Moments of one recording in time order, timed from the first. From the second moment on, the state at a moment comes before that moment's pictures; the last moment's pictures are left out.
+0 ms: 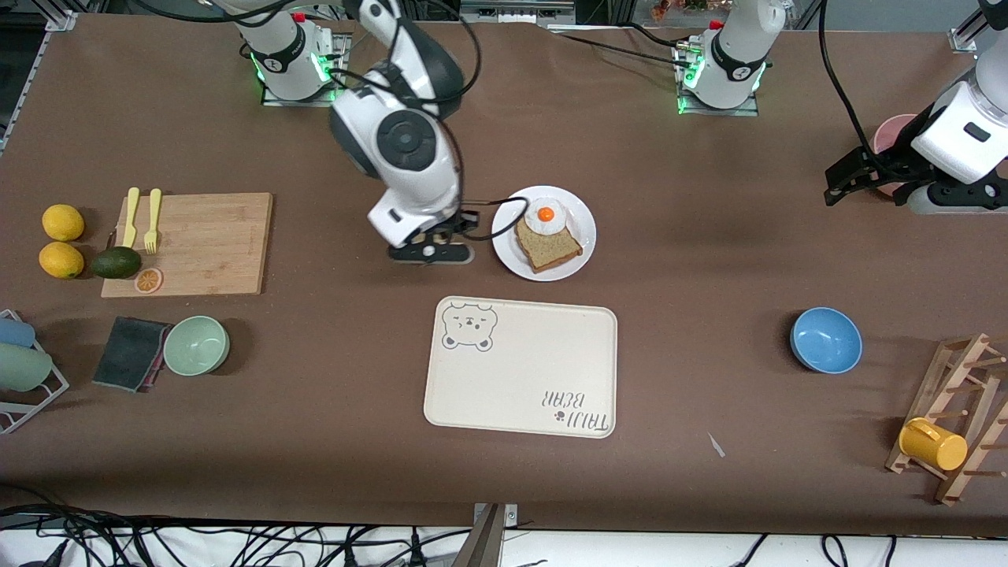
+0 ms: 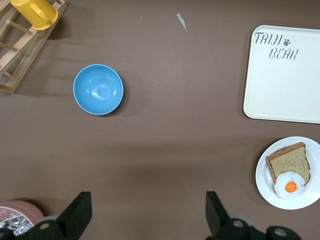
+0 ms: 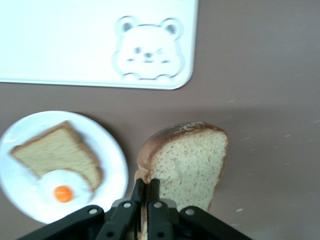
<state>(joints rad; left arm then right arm) 0.02 -0.03 -0.08 -1.66 -0.01 1.62 -0.09 0.48 0.51 0.31 -1.50 -0.08 1.93 0.82</state>
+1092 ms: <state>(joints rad) 0.02 -0.03 -0.08 -1.66 -0.01 1.62 -0.09 0.64 0.75 0.30 -1.29 -0.01 2.10 1.07</state>
